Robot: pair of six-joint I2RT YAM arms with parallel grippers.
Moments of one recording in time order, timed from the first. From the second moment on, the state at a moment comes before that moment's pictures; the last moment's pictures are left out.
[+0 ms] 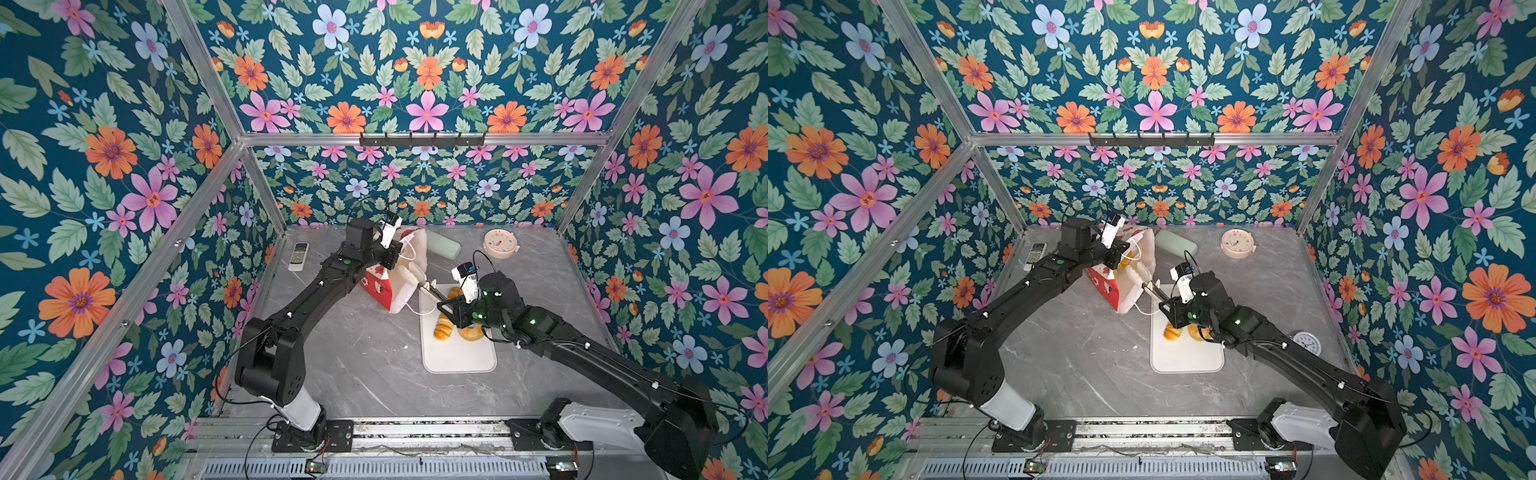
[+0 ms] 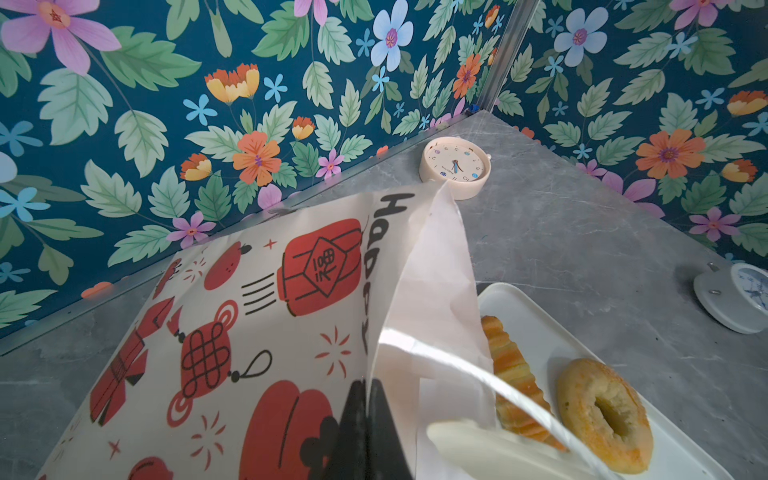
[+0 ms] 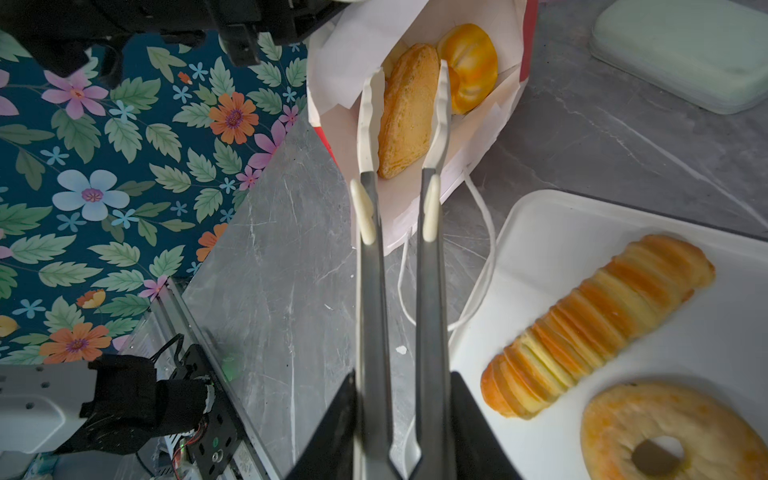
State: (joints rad) left arm -0.42 1.62 1.31 -0.16 0.32 0.09; right arm 0.70 1.21 0.91 -0.25 -0.21 0.42
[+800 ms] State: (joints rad) left arm -0.42 1.66 1.36 -0.19 0.33 0.11; right arm 0.67 1.61 1.28 -0.34 -0.09 0.27
